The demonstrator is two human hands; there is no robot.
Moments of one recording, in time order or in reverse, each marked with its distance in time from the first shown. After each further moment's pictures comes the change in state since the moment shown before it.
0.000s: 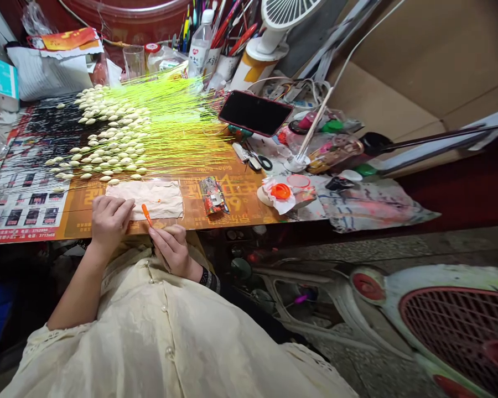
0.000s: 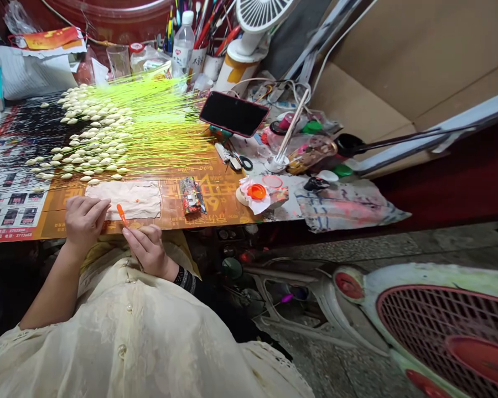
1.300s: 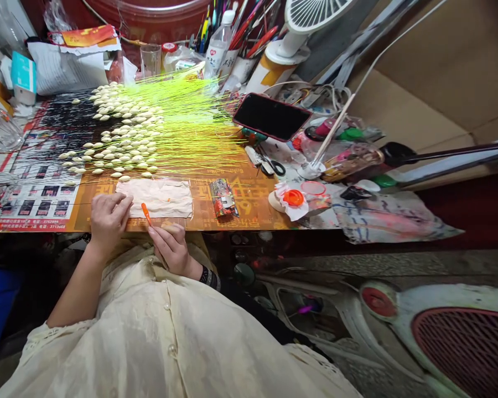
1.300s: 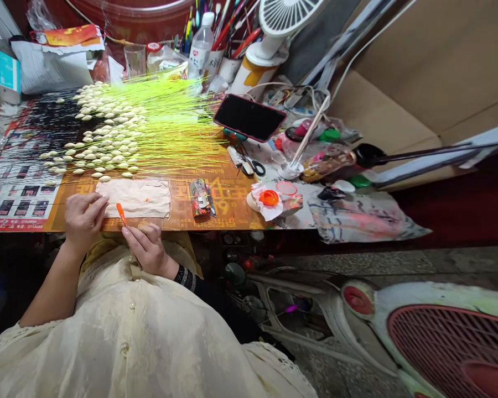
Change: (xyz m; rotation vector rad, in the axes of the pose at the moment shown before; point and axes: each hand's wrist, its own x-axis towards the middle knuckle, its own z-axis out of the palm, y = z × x) left_hand -0.021 -0.012 -0.013 -0.005 -0.006 -0.137; right_hand 0.012 -0.010 0.007 0.052 0.030 -0.081
